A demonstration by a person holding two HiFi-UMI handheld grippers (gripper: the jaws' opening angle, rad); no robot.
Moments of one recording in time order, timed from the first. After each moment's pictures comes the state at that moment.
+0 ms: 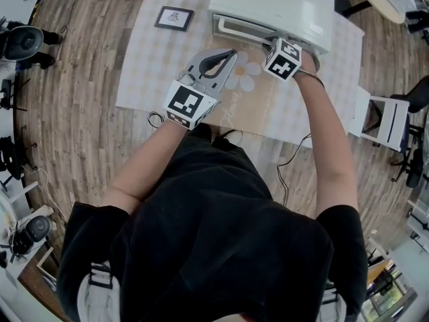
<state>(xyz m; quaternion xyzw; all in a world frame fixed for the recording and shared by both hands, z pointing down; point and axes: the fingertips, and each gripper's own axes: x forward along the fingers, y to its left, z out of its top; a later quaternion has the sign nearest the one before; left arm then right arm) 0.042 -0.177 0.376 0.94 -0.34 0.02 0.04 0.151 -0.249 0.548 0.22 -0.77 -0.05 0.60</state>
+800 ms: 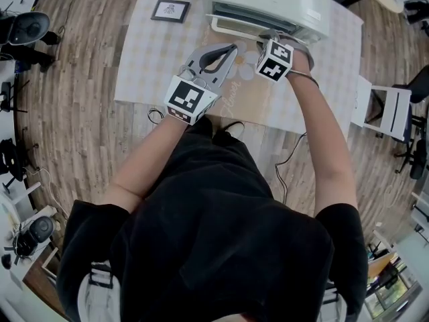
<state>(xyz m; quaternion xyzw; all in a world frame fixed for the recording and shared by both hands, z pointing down) 0.055 -0.151 0.387 0.94 -0.33 0.03 0.03 0.145 -0.214 0.562 0.23 -0.76 -0.09 0.60</state>
